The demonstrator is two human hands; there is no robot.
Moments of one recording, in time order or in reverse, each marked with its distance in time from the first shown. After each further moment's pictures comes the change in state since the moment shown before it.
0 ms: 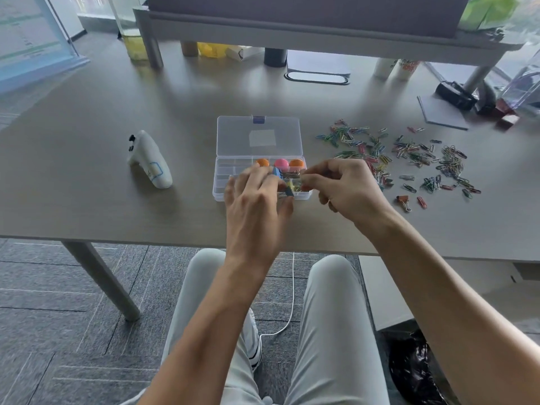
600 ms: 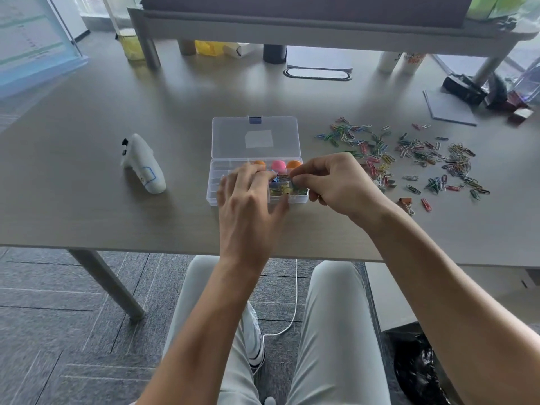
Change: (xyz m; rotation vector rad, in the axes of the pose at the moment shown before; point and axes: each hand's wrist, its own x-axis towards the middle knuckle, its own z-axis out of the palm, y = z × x) left_hand 0.008 -0.003 0.008 -0.015 0.063 -0.026; right_hand 0.021 -0.004 0.000 -0.039 -0.127 0.050
